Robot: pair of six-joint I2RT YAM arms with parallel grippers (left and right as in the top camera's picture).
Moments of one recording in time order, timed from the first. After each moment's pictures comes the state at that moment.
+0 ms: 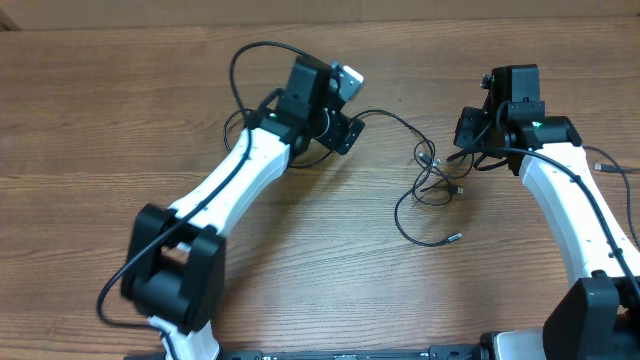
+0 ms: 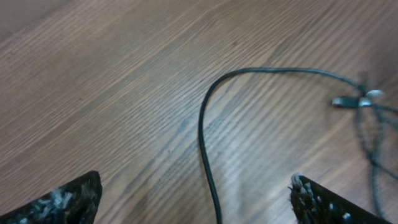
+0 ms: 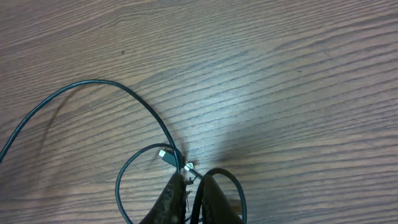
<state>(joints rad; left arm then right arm) -0.46 1.91 1.43 -0.37 0.11 0.18 0.05 1.59 1.25 -0.70 0.01 0.28</state>
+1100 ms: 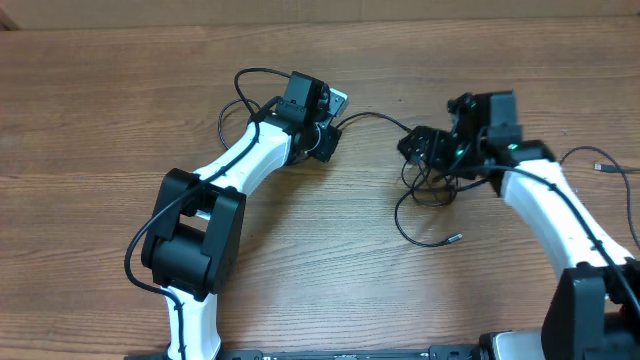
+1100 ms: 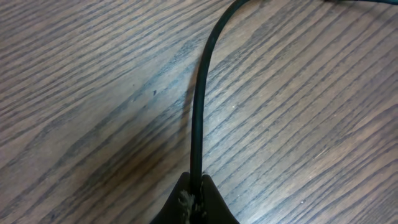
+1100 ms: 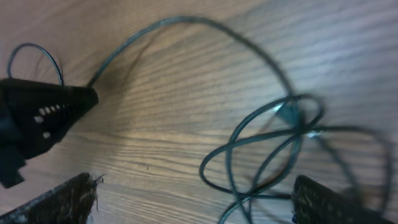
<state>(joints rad) -0.41 2.07 1.43 -0.41 0.21 0.07 0.11 1.59 1.04 -0.49 -0.37 0.36</state>
